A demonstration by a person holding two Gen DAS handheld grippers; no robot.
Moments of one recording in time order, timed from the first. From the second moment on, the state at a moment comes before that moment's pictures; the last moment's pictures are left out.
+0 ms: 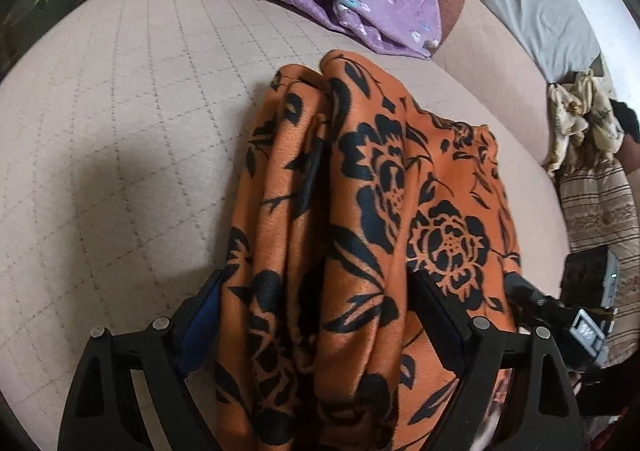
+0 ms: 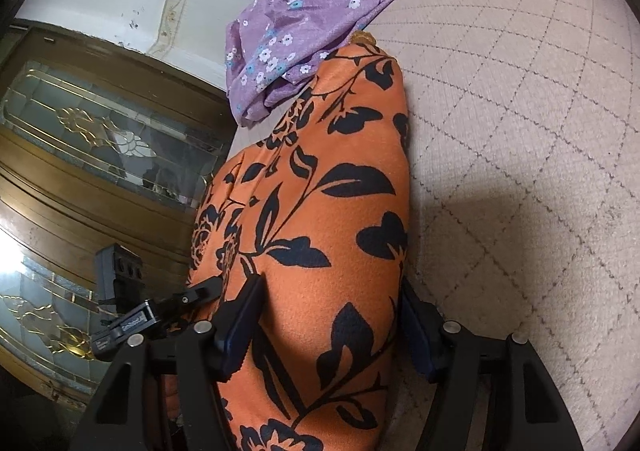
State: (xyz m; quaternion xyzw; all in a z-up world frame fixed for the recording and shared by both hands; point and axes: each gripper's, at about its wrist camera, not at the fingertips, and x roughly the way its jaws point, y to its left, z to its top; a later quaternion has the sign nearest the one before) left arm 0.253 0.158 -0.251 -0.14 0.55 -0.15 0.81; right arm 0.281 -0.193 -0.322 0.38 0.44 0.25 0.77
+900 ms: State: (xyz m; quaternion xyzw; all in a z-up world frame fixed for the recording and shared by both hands) left arm 0.234 0.021 -0.190 -0.11 0.47 -0.26 0.84; right arm 0.219 -0.281 -0.261 0.33 0.34 0.16 0.86
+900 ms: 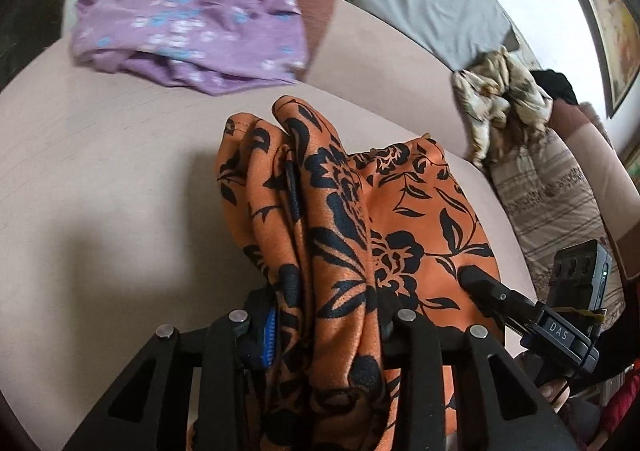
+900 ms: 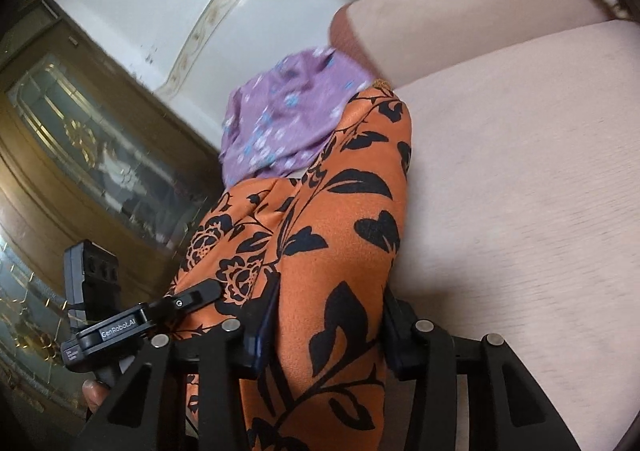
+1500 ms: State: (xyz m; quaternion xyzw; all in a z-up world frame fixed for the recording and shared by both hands) left arm 0.206 -0.053 -0.236 -0.01 0.49 -0.23 0.84; right arm 0.212 -0.354 -0.300 0.31 0.41 0.01 0.86
